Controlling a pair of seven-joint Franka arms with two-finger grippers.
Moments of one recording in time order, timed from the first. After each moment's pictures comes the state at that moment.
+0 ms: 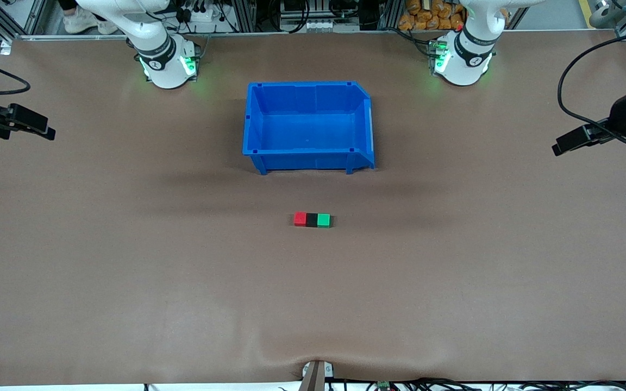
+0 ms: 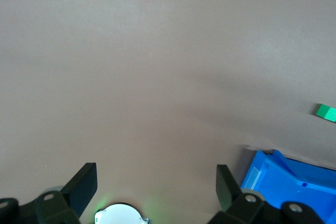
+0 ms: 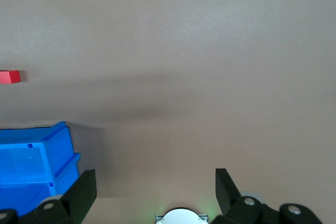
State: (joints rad) left arm 0.03 0.05 -0.10 -1.51 0.02 1.48 -0.32; right arm 0.01 0.02 -0.06 -1.50 0.06 1.40 0.01
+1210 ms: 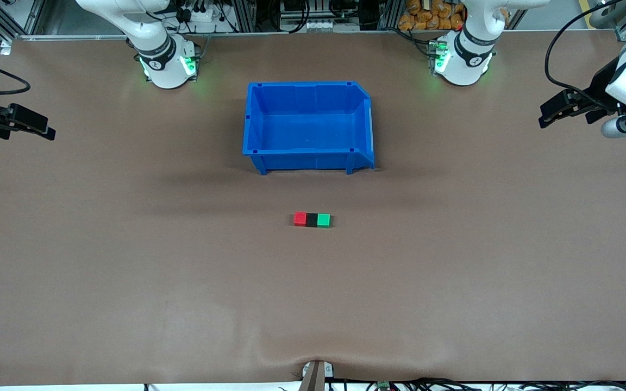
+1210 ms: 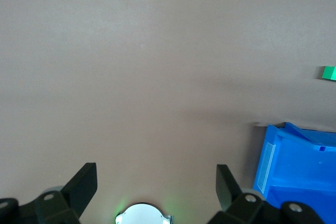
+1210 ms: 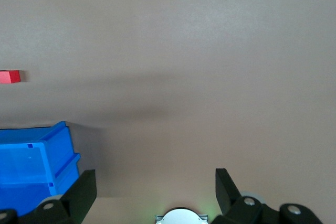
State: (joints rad) left arm -0.10 -0.11 0.00 -1.69 0.03 1.54 -0.19; right arm 0.01 0.02 -0.06 -1.50 0.06 1.40 0.01
